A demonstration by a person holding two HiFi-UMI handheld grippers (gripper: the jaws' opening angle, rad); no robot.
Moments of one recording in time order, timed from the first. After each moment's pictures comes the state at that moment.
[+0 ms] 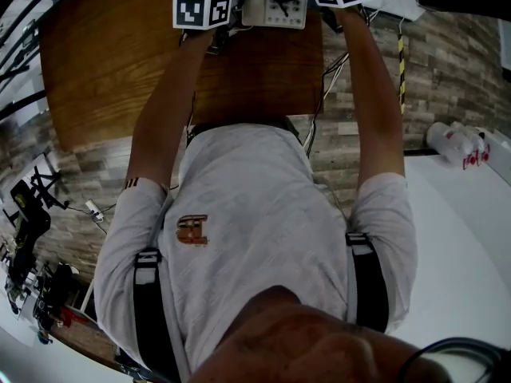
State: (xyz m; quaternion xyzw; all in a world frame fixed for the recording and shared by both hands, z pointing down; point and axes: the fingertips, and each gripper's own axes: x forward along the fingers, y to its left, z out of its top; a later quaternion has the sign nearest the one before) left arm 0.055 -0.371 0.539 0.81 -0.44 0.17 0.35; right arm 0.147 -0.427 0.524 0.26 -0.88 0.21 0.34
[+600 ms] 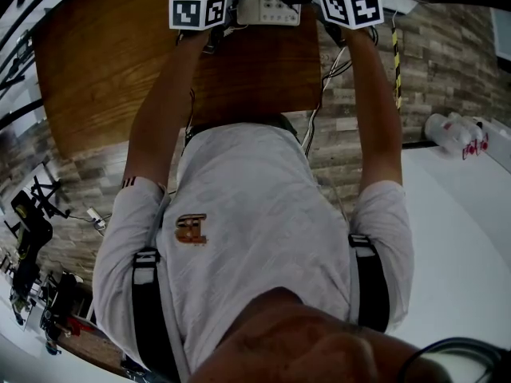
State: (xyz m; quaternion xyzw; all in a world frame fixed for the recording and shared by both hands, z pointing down) left arm 0.058 -0.370 0.537 0.82 -0.43 0.17 0.33; right arm 0.172 -0.393 0.483 0.30 -0.89 0.21 0.29
